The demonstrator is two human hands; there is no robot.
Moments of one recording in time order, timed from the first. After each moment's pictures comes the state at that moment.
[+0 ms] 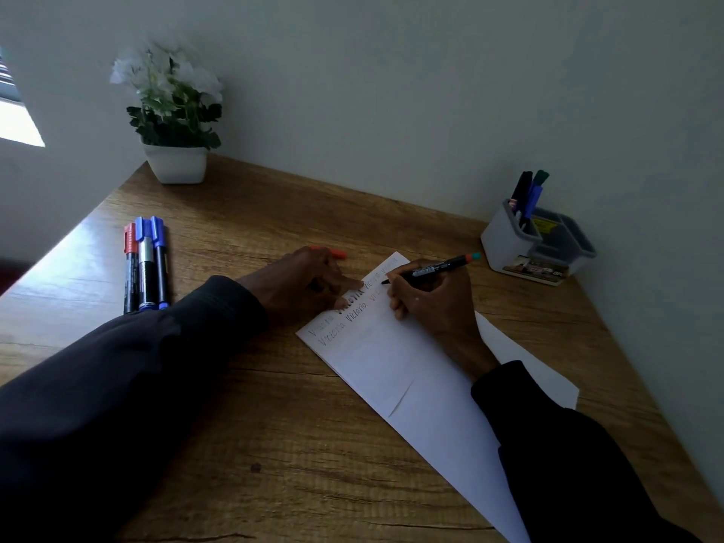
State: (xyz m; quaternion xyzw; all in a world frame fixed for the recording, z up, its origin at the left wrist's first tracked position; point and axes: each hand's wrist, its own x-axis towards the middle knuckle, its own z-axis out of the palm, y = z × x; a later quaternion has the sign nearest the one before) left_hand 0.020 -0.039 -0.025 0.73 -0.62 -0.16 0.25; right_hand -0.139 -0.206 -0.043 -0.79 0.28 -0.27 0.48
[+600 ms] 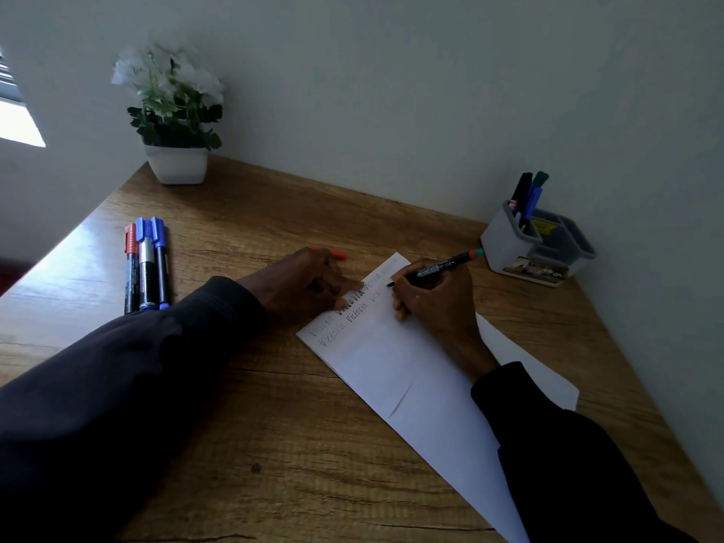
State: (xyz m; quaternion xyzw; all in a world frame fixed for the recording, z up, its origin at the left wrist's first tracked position) left_hand 0.022 -0.042 -0.029 0.73 -0.62 -0.16 0.24; right_hand -0.139 -0.207 -0.041 -0.79 0.28 -0.28 0.46
